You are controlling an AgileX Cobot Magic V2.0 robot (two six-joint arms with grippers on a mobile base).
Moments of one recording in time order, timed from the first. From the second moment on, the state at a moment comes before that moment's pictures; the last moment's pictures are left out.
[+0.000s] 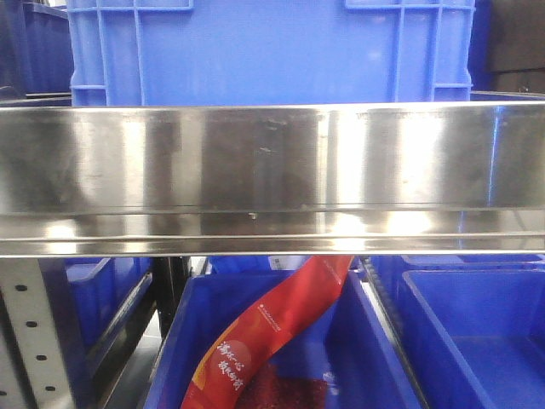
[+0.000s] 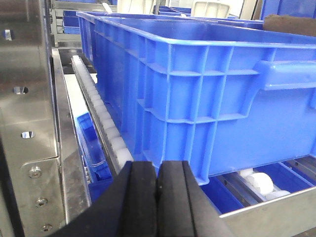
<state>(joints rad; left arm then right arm) -0.33 0.57 -0.46 -0.39 0.13 0.31 0.01 0.01 0.00 0.10 0.06 -0.05</state>
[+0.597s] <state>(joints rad) -0.10 0.30 -0.15 -0.13 -0.08 0.06 0.01 0.01 0.00 0.10 0.06 -0.05</state>
